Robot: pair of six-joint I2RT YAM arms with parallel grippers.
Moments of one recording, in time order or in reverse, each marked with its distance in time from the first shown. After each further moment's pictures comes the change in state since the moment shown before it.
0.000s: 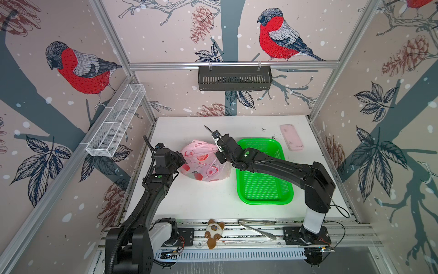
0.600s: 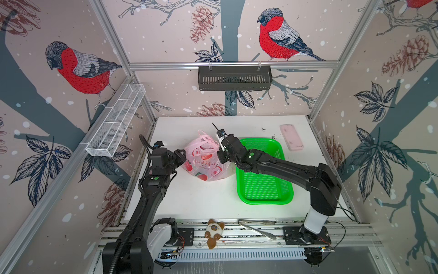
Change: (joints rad) left arm -0.023 -0.024 0.117 -0.117 0.080 0.071; right arm 0.016 -0.040 -0.048 0.063 -0.090 0.124
